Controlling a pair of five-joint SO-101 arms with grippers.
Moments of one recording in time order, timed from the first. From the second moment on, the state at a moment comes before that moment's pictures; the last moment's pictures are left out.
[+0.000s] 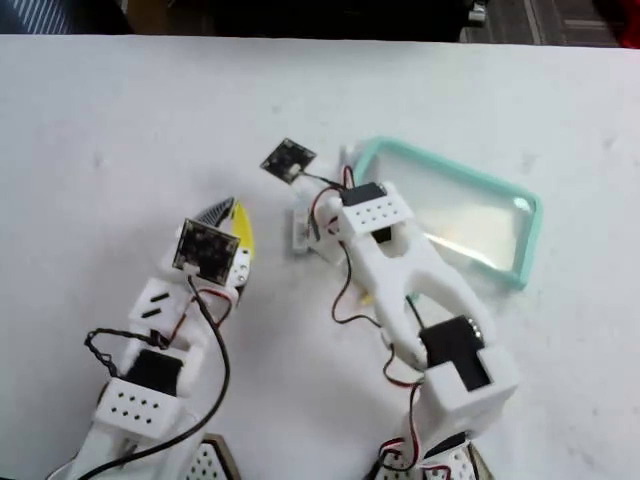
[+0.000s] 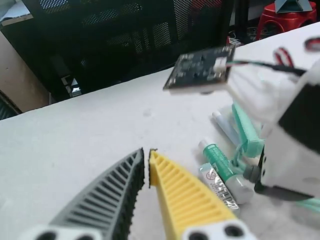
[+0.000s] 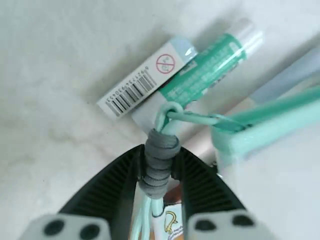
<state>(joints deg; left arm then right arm) 10.1 -70.9 88.8 6.6 -8.6 -21.3 7.3 17.6 53.3 34.5</state>
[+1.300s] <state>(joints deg) 12.4 -70.9 88.8 6.6 -8.6 -11.7 -60.2 1.0 75.2 39.0</state>
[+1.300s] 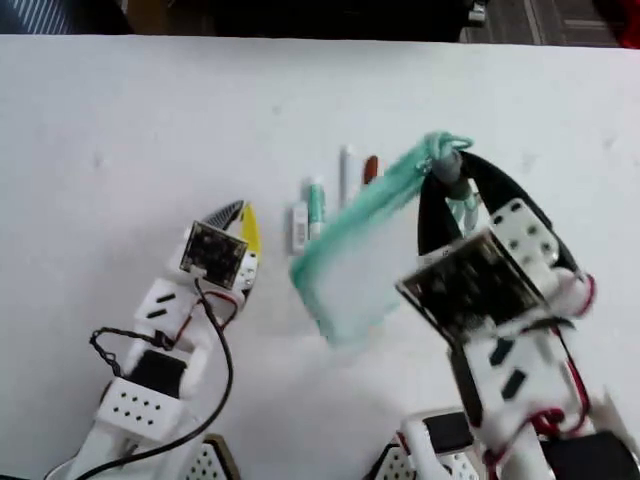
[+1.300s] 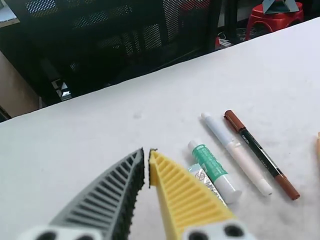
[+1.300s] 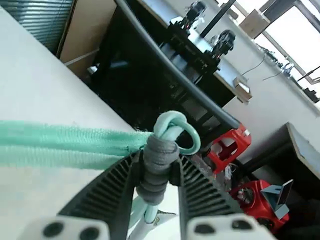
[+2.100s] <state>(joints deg) 10.9 -70.9 88.8 6.6 -8.6 1.4 -56.5 -4.8 86.7 39.8</state>
